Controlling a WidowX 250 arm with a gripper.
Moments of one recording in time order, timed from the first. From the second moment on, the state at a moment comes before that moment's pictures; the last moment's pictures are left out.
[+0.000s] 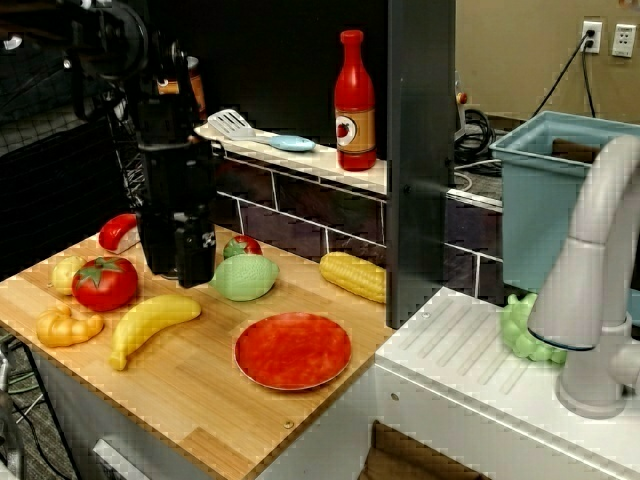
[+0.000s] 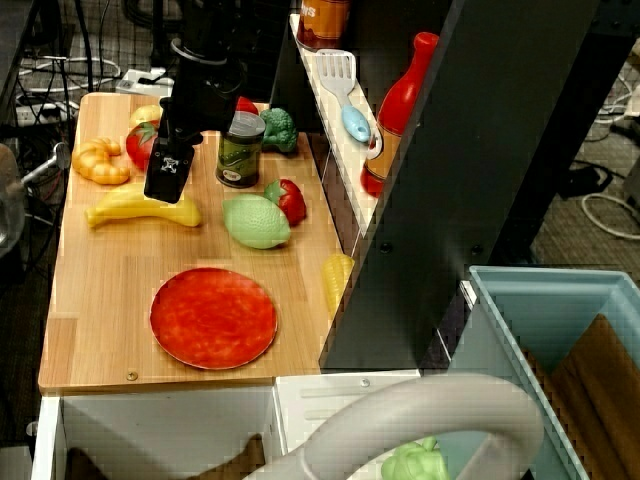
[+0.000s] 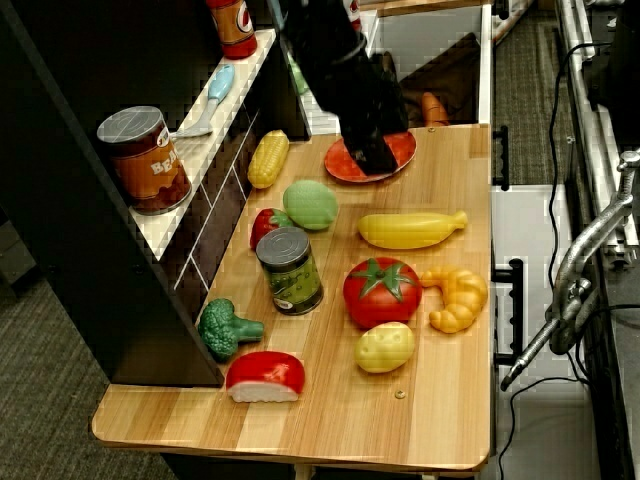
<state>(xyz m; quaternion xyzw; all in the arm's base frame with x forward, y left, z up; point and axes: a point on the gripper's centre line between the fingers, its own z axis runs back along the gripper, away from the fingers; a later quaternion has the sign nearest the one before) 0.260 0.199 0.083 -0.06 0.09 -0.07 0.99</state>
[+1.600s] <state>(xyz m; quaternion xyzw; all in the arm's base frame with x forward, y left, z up) 0.245 0.227 0.038 0.04 0.05 -0.07 0.99</state>
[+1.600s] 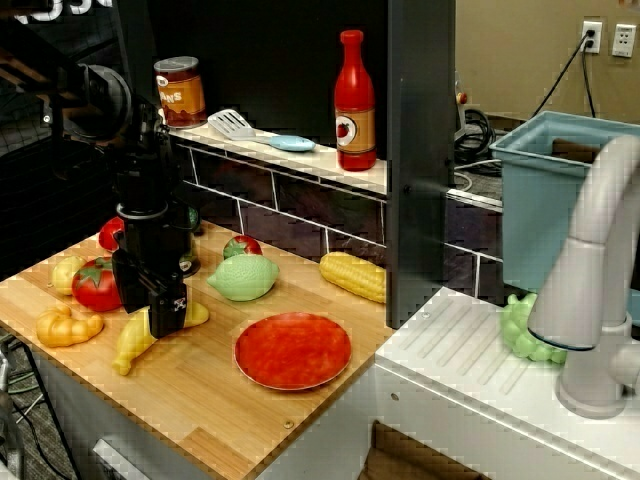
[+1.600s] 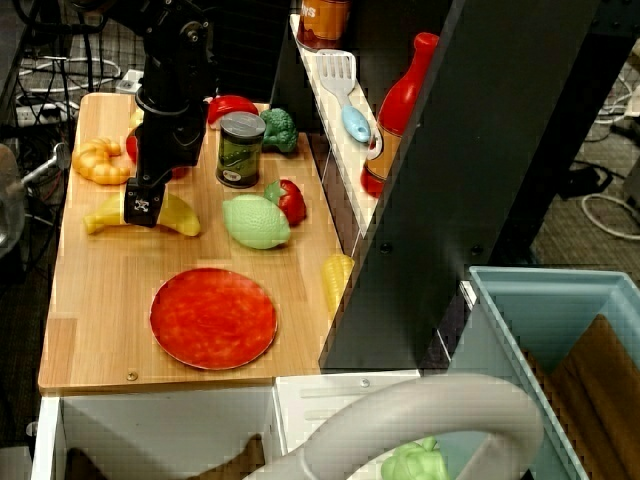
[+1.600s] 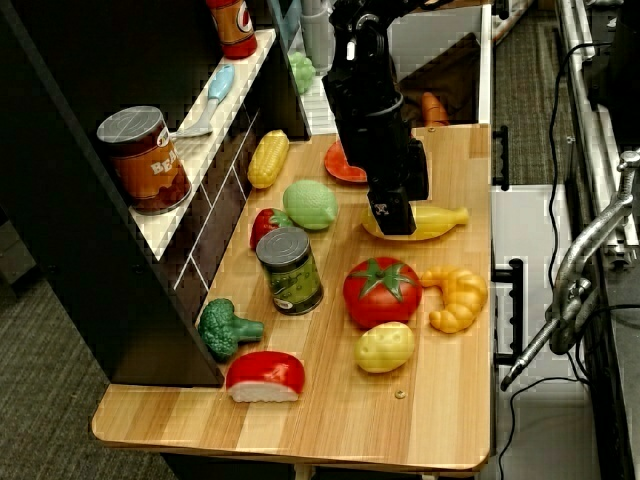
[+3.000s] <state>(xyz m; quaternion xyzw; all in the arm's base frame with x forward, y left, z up) 0.246 0.249 0.026 0.03 0.08 -0.05 1.00</state>
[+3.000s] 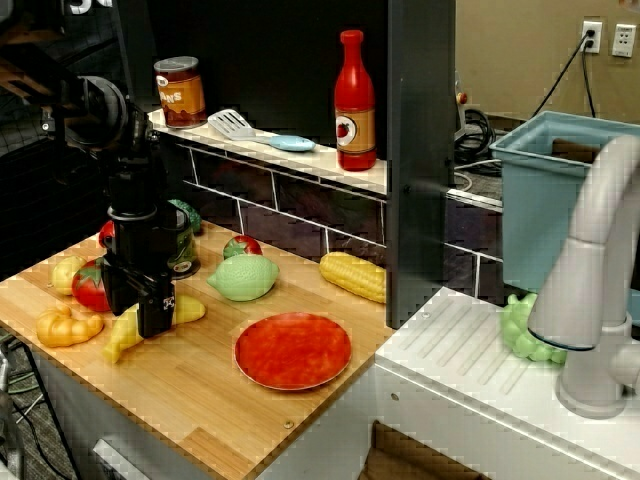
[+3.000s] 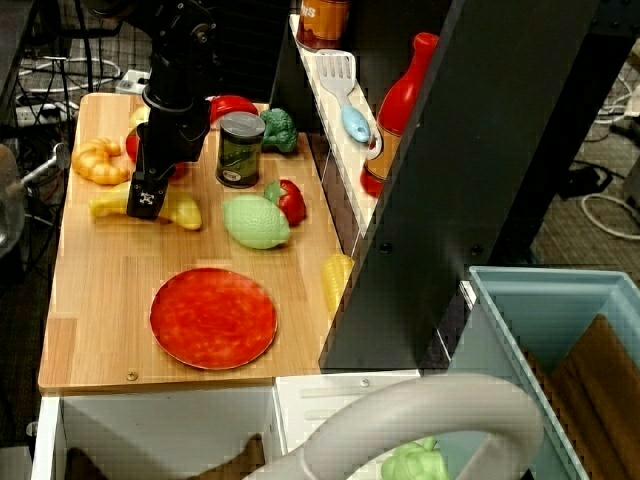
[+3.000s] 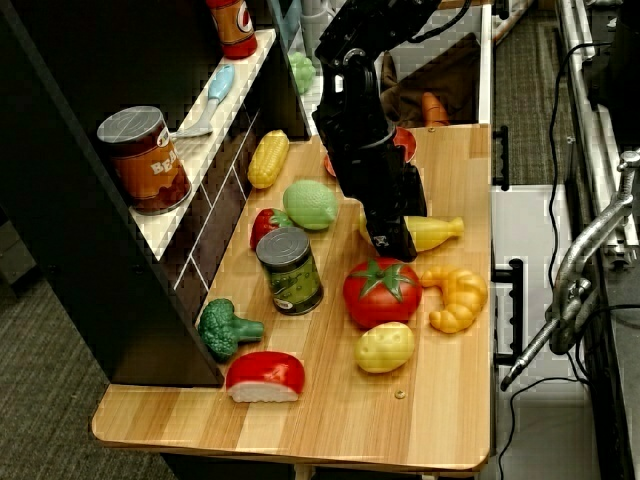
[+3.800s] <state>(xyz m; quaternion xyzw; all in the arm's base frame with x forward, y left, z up) 0.245 0.226 0.061 -0.08 0.09 -0.08 0.99</state>
